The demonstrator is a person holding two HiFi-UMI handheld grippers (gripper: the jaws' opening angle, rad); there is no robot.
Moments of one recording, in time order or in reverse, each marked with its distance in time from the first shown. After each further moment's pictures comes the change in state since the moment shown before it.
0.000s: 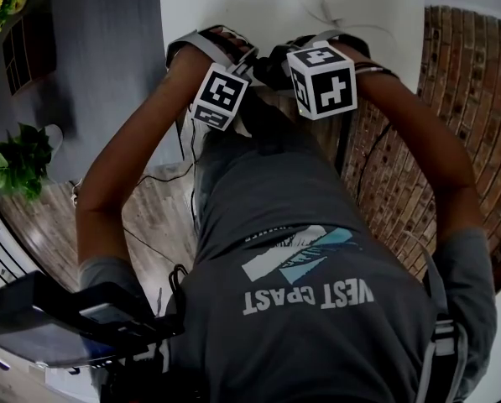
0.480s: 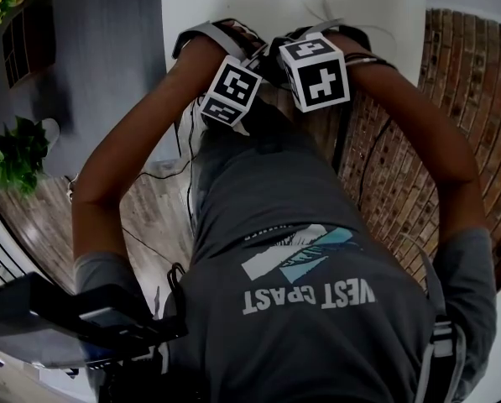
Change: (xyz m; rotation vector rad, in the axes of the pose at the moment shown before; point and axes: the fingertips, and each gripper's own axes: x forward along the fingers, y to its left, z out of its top) left arm 0.004 0.007 0.008 0.026 0.020 -0.044; right arm 0.006 -0.009 -0.010 -0.039 0.124 0.029
